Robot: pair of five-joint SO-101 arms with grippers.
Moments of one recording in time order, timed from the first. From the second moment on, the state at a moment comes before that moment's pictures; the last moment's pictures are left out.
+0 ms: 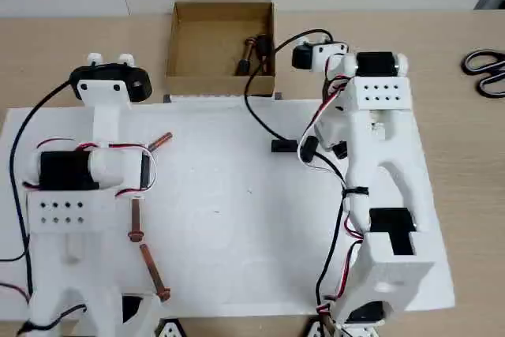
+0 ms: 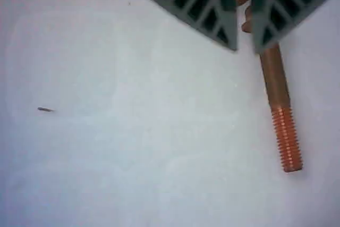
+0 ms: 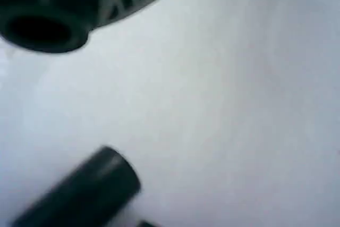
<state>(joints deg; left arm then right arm) -4.4 -31.6 17.1 98.9 2.8 -4.1 14.8 -19.3 97.7 18.9</state>
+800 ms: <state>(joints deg) -20.1 -13.4 17.5 98.9 -13.8 -0.4 14.8 -19.3 97.6 18.9</state>
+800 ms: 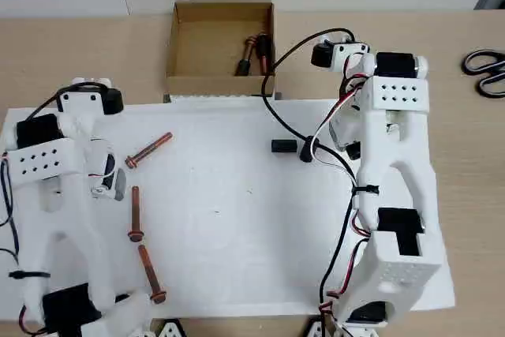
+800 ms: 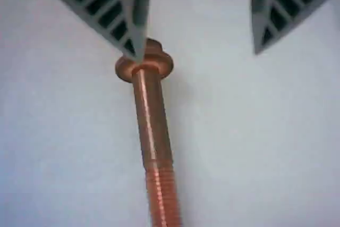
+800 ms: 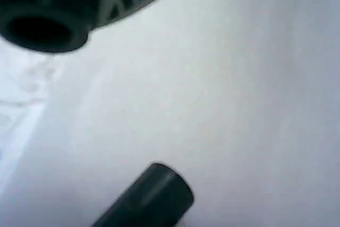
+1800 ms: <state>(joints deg) -12.1 -13.4 39.3 82.0 -14.7 -0.4 14.8 -19.2 97.0 18.9</state>
